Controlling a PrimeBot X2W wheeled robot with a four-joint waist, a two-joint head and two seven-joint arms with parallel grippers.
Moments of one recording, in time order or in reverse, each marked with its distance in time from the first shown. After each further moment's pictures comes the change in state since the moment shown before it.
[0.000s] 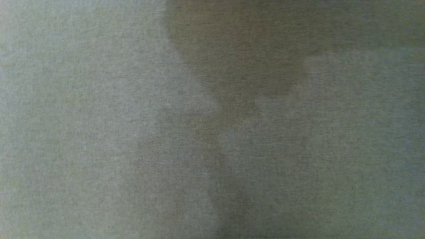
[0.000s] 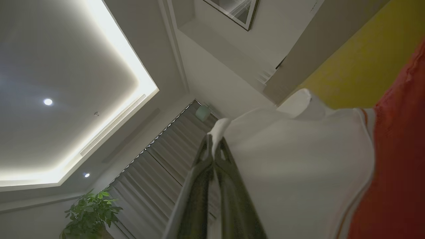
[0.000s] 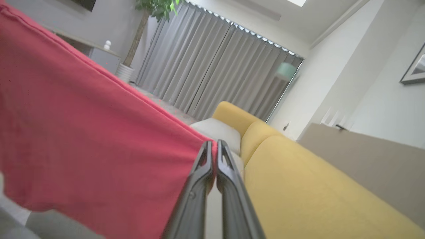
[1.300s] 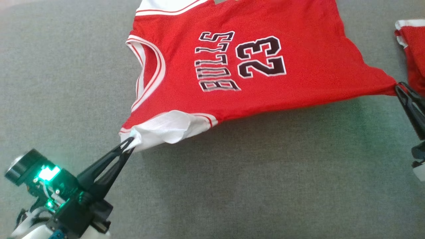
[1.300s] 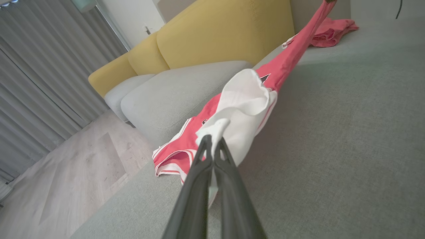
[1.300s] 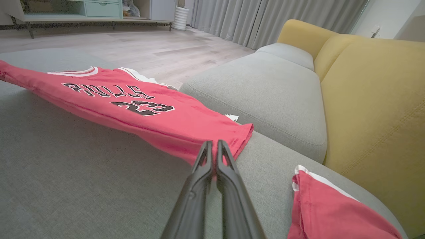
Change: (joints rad) left arm 1.447 0.397 -0.102 -0.833 -0.218 0.220 0.070; right arm 1.242 -0.158 -0.234 -0.602 0.132 0.000 0.000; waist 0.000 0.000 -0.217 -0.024
